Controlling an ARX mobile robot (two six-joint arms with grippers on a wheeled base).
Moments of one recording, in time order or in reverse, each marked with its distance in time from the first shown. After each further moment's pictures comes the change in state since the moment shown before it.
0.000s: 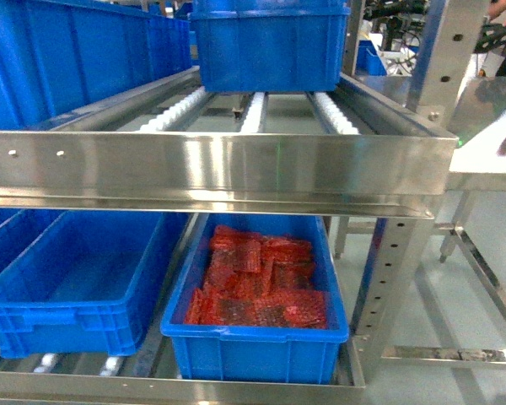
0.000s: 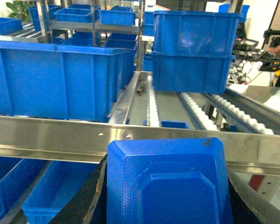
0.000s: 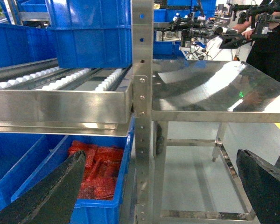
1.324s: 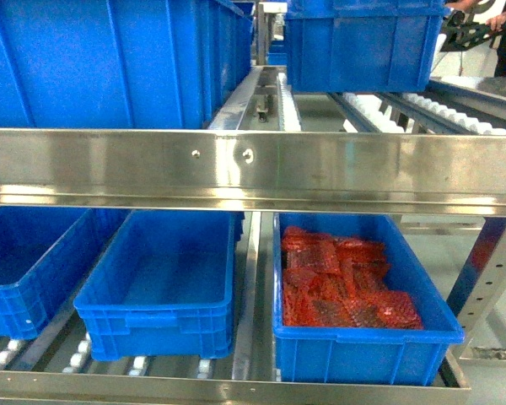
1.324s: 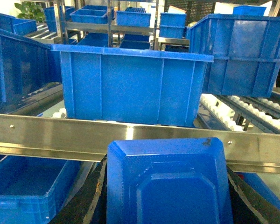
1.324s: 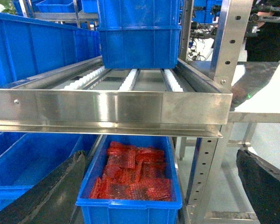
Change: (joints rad) left arm 0.000 -0.001 0.000 0.000 -0.002 0.000; right arm 0.000 0.000 0.000 0.002 -0.002 0.000
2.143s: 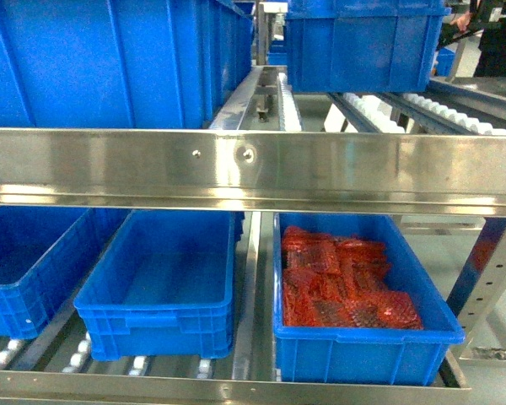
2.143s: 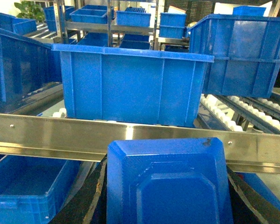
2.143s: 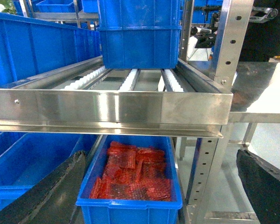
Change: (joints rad) left arm 0.000 0.000 0.000 0.000 0.000 0.000; right arm 0.000 0.000 0.000 0.000 0.000 0.000
